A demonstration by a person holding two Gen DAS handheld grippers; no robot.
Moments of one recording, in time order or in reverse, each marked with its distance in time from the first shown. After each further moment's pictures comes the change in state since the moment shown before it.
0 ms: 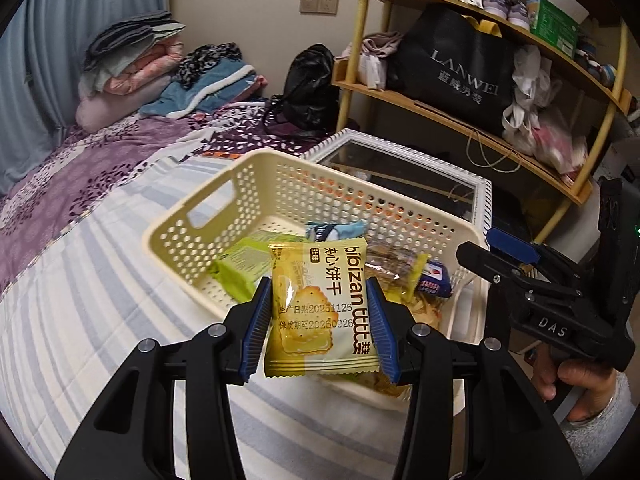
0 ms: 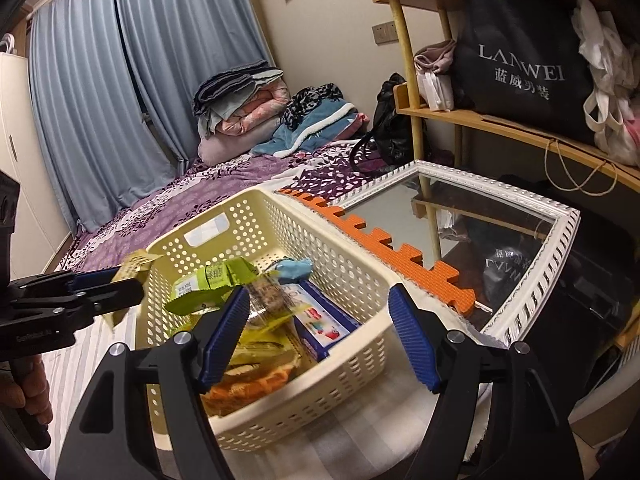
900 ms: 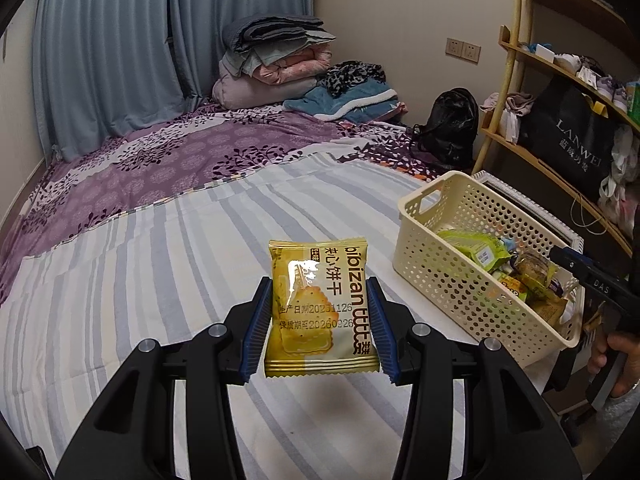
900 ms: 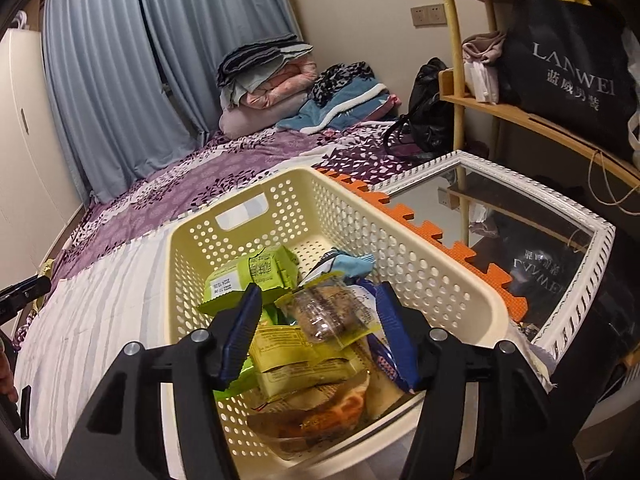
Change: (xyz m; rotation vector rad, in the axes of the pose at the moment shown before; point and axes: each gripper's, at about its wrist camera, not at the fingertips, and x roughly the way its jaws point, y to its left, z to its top) left arm -0.116 0.144 -0.073 -0.260 -0.089 0.341; right arm 0.030 0.048 0.011 -0.063 0.077 0.056
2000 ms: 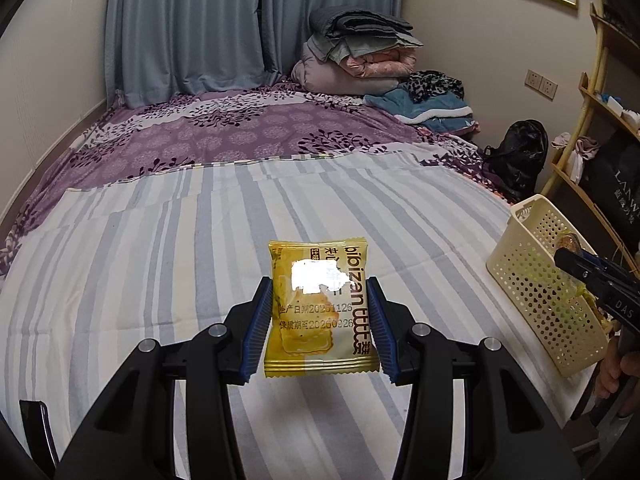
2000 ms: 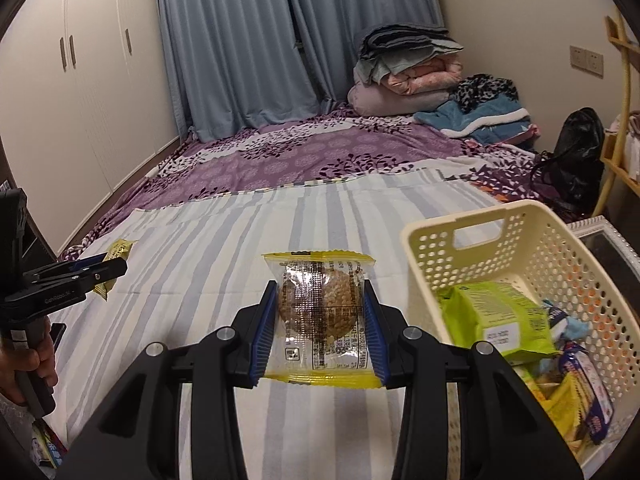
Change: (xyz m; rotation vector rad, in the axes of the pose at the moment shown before) left arm -0.011 0.117 -0.039 -0.215 0.012 0.150; right arm 0.030 0.181 0.005 -0.294 0.064 0.286
